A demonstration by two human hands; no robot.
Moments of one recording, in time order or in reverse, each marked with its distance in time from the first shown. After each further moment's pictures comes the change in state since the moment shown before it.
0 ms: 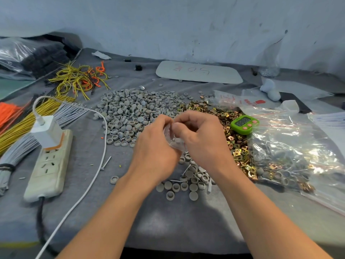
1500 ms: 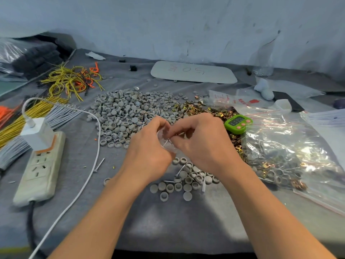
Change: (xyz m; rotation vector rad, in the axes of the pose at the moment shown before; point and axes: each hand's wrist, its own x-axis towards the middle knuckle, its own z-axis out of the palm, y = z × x) left_hand 0.002 -0.006 -0.003 0.018 -0.087 -0.026; right_hand -0.006 -0.010 -0.021 -0.353 -0.091 -0.135
